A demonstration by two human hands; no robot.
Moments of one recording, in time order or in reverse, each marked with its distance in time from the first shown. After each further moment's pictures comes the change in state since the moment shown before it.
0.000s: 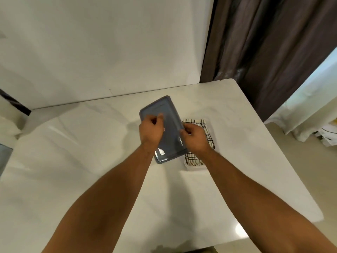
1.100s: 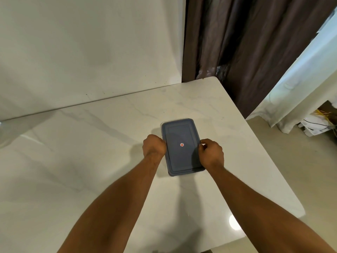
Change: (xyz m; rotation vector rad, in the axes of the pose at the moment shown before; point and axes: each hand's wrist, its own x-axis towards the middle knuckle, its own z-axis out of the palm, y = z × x) left_hand -0.011 -0.019 0.092 0.502 -0.241 -0.192; right_hand -0.009 0.094 -0.083 -0.466 0.273 0.329
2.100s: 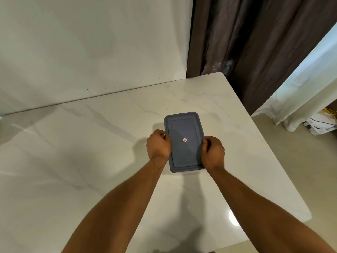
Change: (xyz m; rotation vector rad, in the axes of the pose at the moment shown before) left_hand -0.009 0.002 0.005 -0.185 0.170 0.127; right_hand 0.007 0.006 0.020 0.211 0.132 -0.109
